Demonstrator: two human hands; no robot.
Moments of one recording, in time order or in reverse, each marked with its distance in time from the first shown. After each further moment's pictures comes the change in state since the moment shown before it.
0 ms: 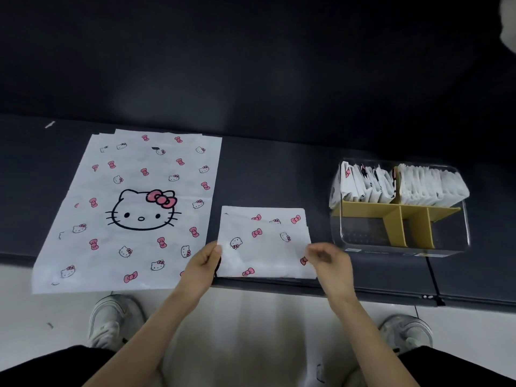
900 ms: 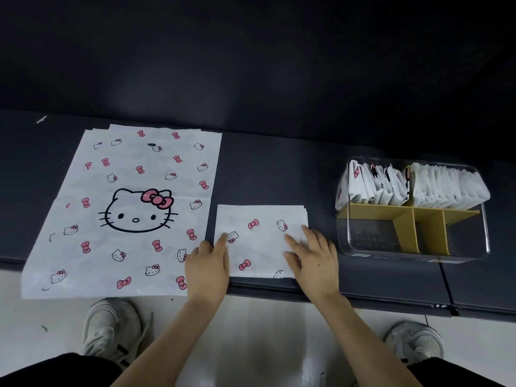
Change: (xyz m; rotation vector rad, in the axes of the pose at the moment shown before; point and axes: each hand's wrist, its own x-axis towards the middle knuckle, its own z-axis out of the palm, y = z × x) left_hand 0.033 -0.022 0.027 0.895 0.433 0.401; right_hand 0.037 0.028 0.035 -0.955 -0.006 -0.657
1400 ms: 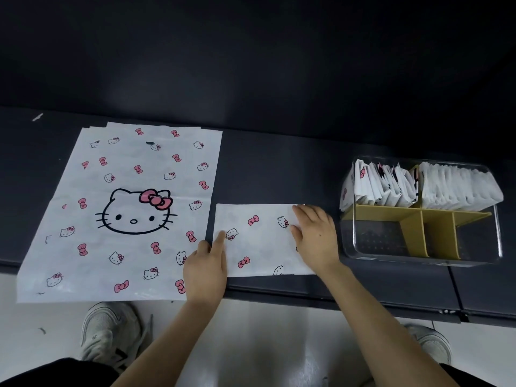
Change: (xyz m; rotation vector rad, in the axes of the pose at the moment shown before) left_hand 0.006 -0.005 0.008 0.000 -0.021 -0.030; right_hand 0.057 0.006 -0.005 0.070 0.121 -0.070
